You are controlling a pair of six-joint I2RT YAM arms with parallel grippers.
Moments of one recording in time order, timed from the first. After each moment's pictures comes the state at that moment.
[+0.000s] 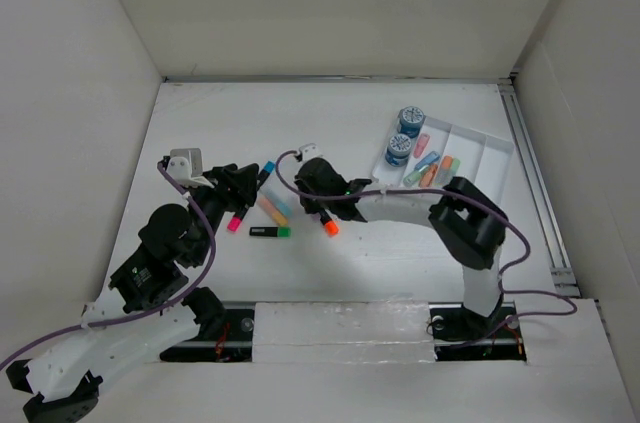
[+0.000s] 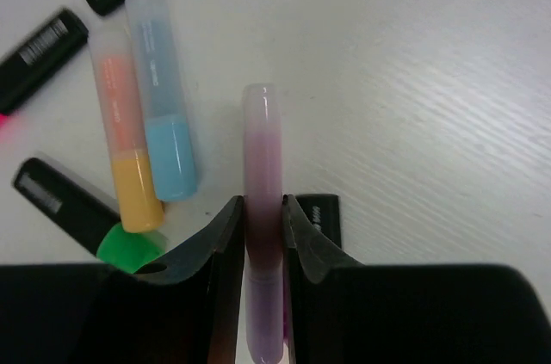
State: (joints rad) left arm -0.84 0.50 0.79 -0.27 -0.57 -0.39; right arm 0.96 1.98 1.30 -0.07 0.23 0.37
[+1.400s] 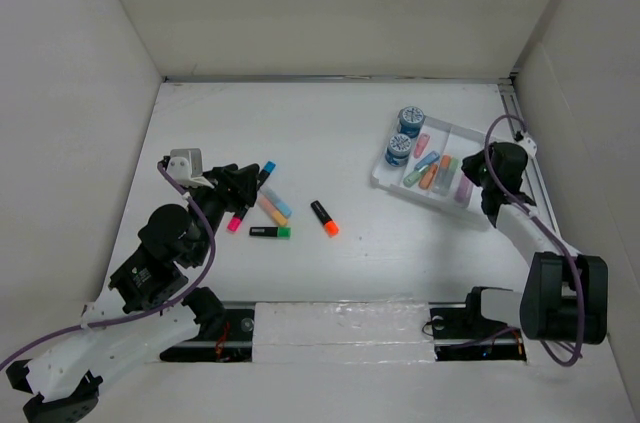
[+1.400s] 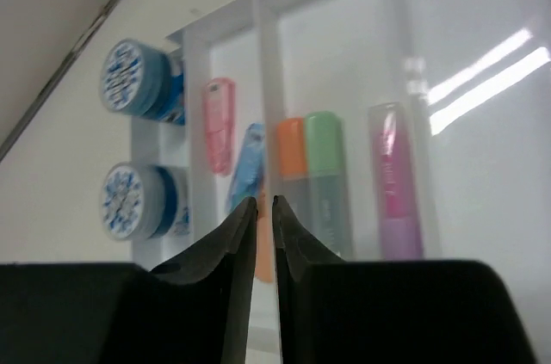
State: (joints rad) left arm -0.84 0.49 0.79 -0.27 -0.56 -0.39; right arm -0.11 1.24 0.61 0.17 0.07 0.69
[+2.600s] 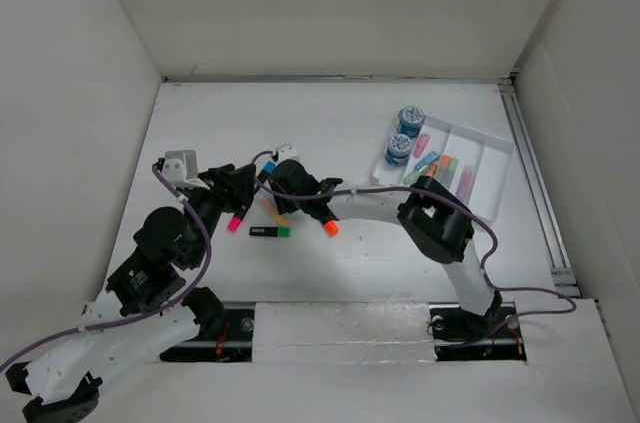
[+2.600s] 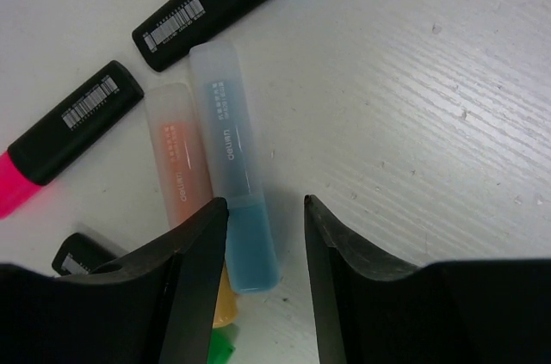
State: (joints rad) left arm -0.84 0.47 0.79 -0.27 -0.57 -0.39; right arm 1.01 2.12 1.50 -0.09 0.29 0.44
